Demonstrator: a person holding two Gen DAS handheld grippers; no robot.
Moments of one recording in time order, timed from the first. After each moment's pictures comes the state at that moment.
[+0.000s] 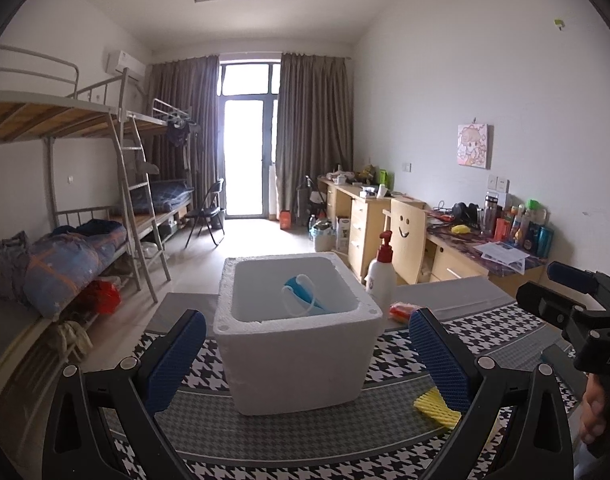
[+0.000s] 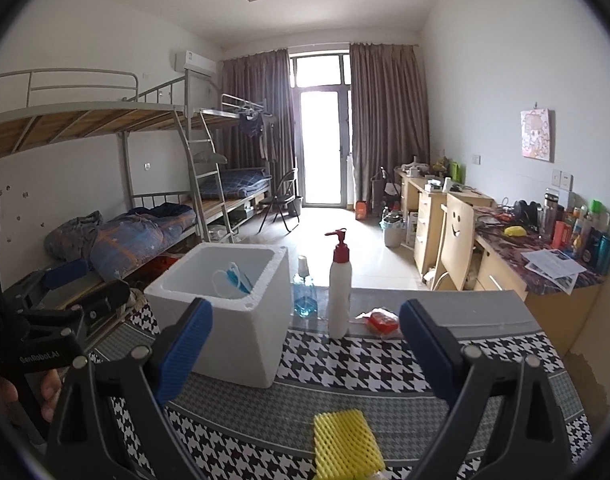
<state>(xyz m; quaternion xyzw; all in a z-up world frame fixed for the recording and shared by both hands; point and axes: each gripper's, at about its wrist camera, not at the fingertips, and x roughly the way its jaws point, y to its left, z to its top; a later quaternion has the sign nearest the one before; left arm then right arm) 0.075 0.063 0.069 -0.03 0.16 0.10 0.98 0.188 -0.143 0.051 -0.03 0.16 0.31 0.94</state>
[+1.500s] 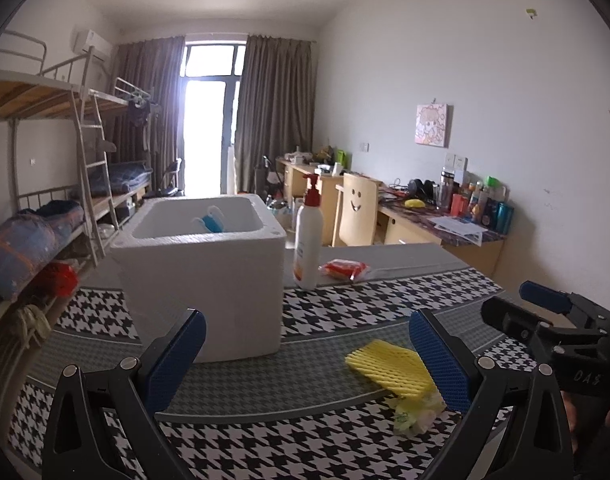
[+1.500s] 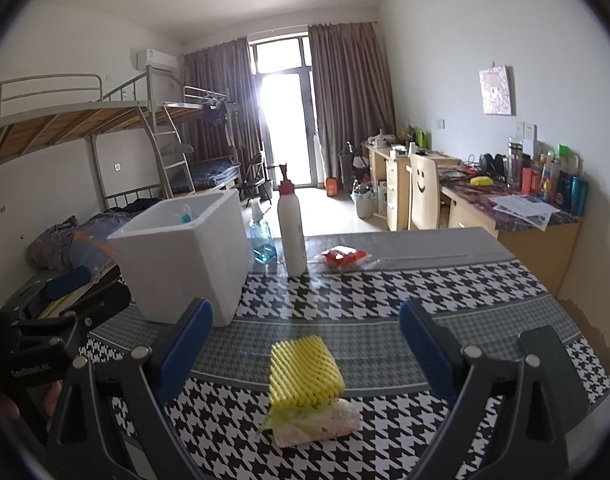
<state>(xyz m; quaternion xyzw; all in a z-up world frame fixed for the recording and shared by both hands) 0.074 0.006 0.011 -0.05 0.19 0.03 0.98 0.176 -0.201 -0.018 0.00 0.21 0.26 0.94</state>
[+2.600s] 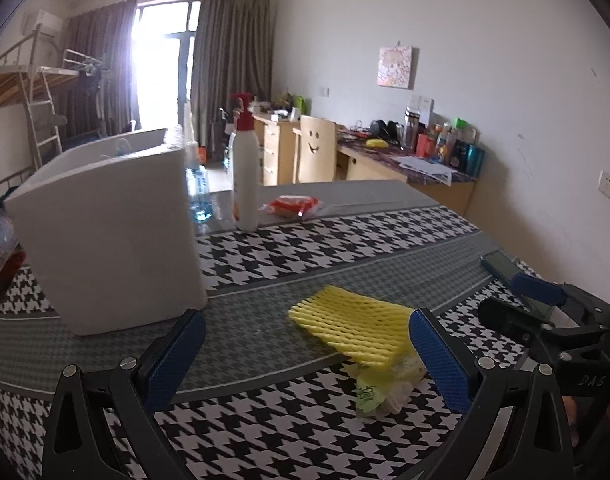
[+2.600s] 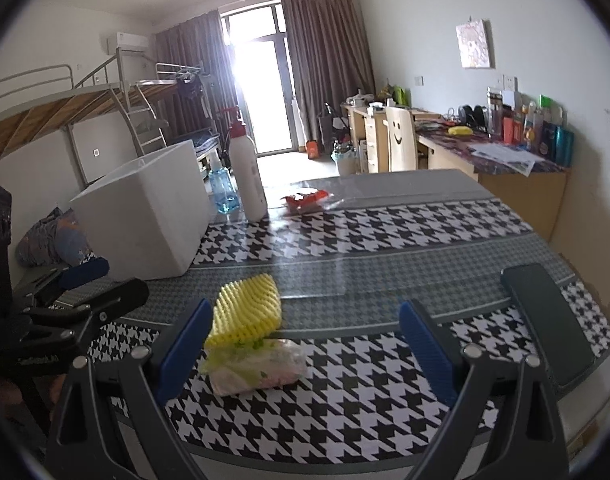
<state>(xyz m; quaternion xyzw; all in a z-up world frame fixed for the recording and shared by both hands) 0.123 -0.035 -0.034 -0.03 0.28 -0.05 0.96 0.189 -0.245 -0.062 0.02 0.28 0.23 0.93</state>
